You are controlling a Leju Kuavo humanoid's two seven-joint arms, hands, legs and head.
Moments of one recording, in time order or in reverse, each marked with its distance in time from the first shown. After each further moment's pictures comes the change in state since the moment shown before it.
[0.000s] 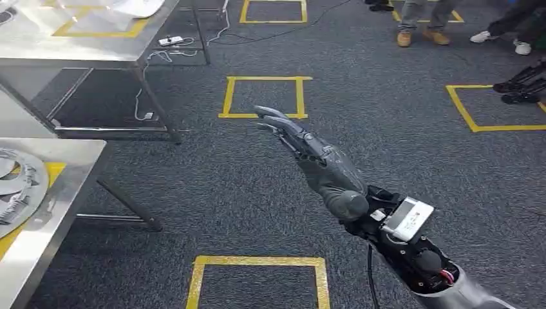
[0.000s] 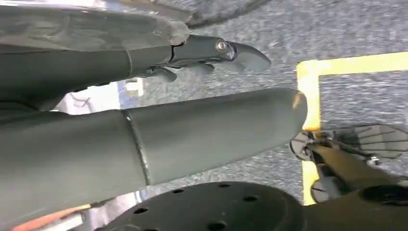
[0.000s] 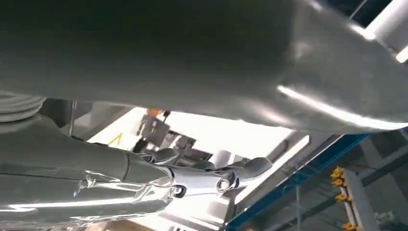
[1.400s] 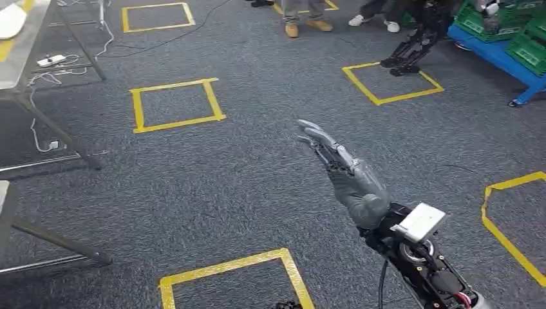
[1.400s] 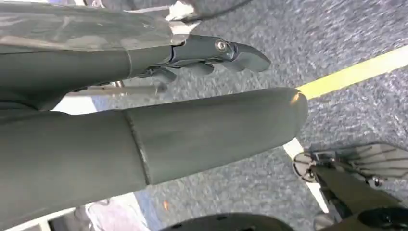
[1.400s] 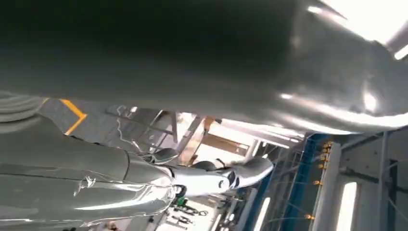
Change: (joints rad) left arm -0.008 0.022 -0.024 0.000 -0.060 -0.002 -0.018; right arm 0.157 -0.006 -0.114 0.018 0.016 -0.008 -0.020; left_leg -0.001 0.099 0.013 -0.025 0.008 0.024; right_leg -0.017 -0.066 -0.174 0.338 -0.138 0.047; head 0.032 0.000
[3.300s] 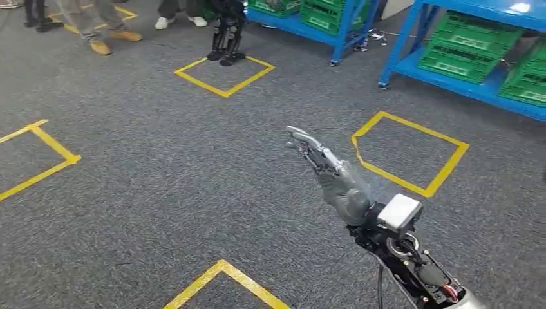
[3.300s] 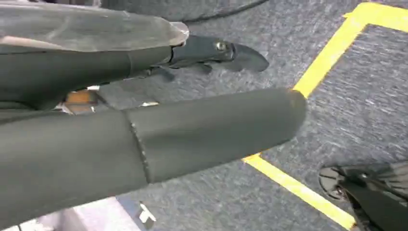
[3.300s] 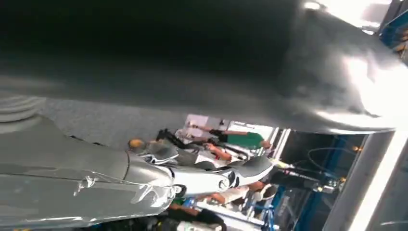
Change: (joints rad) left arm -0.008 0.038 -0.022 0.000 -0.051 0.010 0.056; right arm 0.005 0.026 -0.008 0.086 -0.018 0.012 -0.023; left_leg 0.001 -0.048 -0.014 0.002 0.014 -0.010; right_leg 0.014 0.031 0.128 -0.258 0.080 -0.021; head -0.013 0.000
